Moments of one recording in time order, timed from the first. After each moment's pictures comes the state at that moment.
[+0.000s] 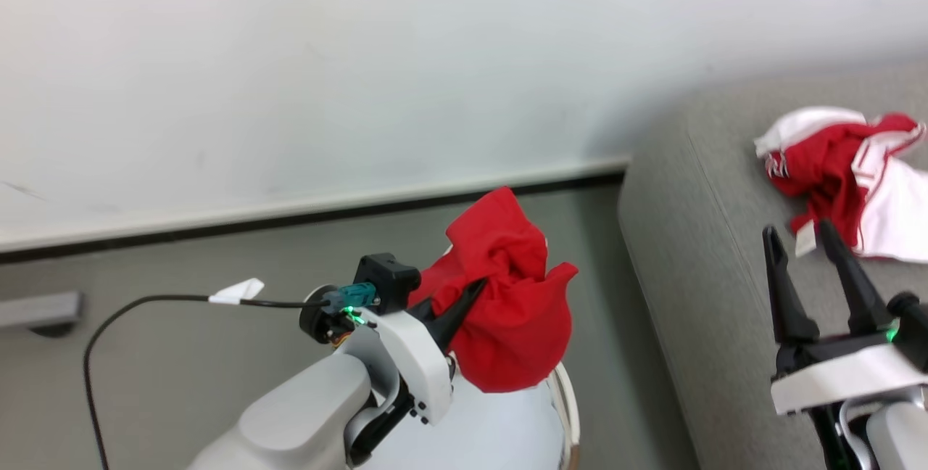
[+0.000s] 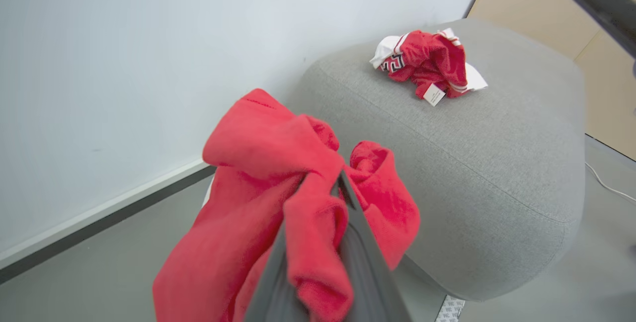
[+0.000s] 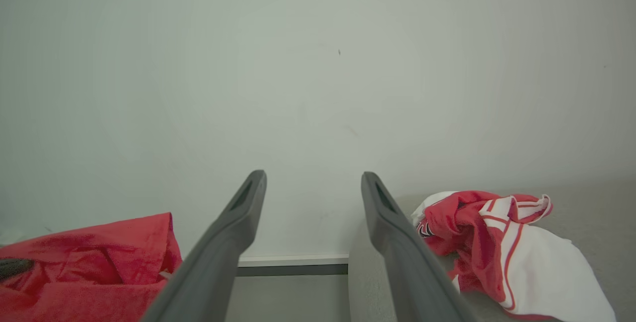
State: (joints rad) left arm -0.78 0.25 -1.12 0.65 -0.86 -0.09 -0.26; right arm -0.31 -0.22 0.16 0.29 0.44 0.13 -0.26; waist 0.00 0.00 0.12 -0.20
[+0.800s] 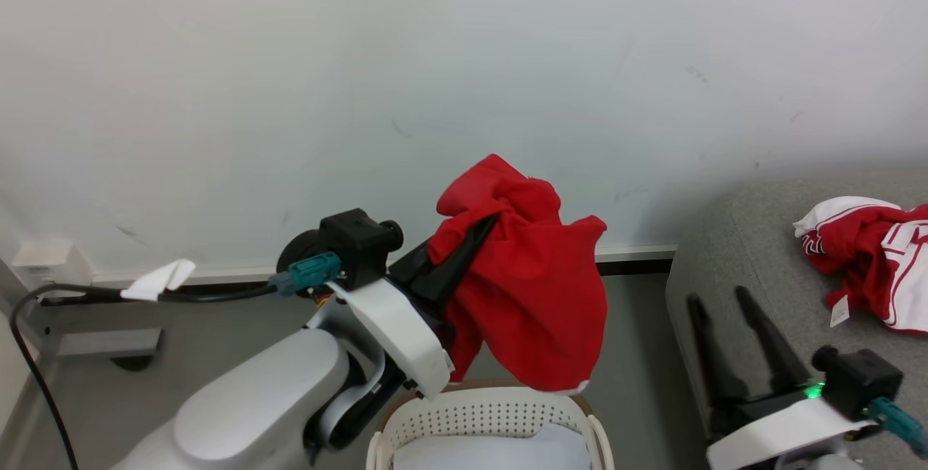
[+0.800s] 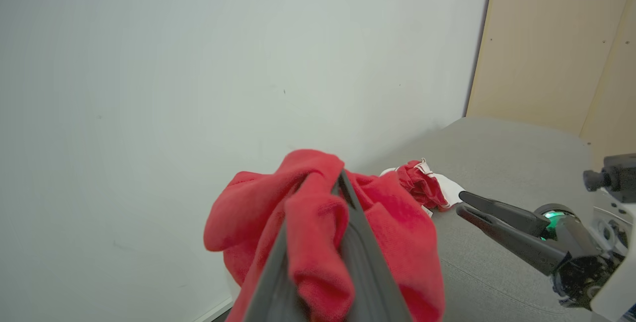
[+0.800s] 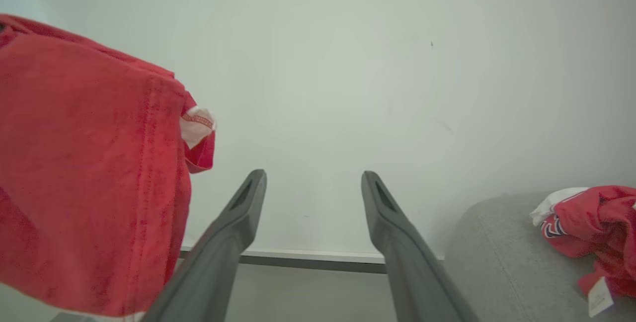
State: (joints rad) left arm -0.77 0.45 -1.02 0.11 -0.83 0.11 -0.19; right arm -0.23 -0.20 0.32 0.32 0.55 0.13 -0.26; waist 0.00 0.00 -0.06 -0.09
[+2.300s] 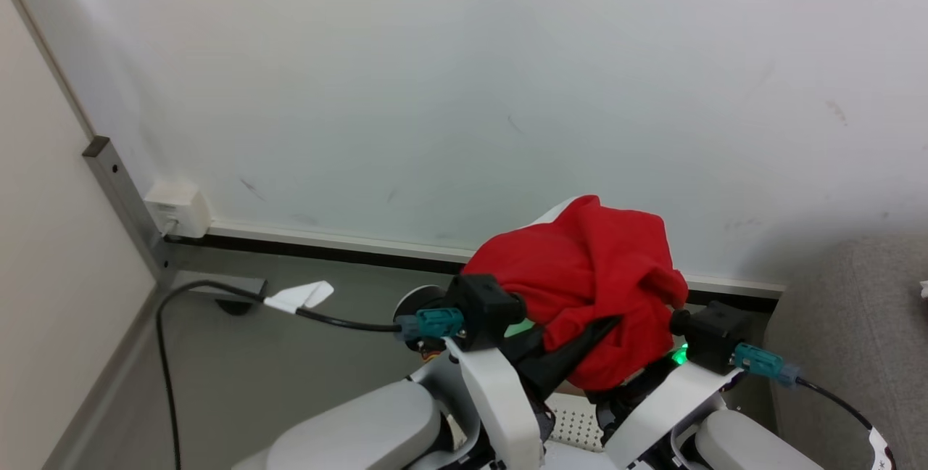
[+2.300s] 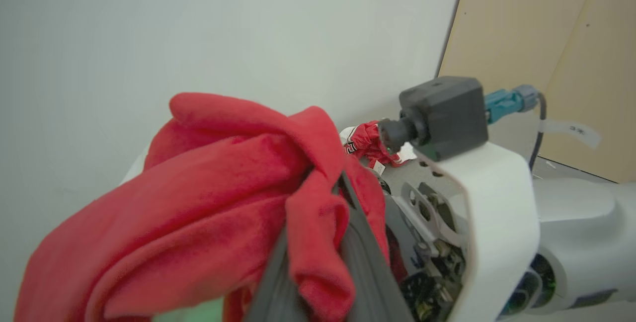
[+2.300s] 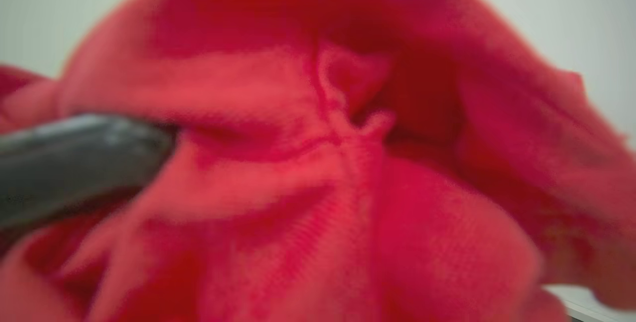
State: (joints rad) left arm -0.77 0.32 -1.17 0.10 -0.85 0.03 -0.10; right arm -0.51 -0.22 0.84 0.39 0.87 0.13 -0.26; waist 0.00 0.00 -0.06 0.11
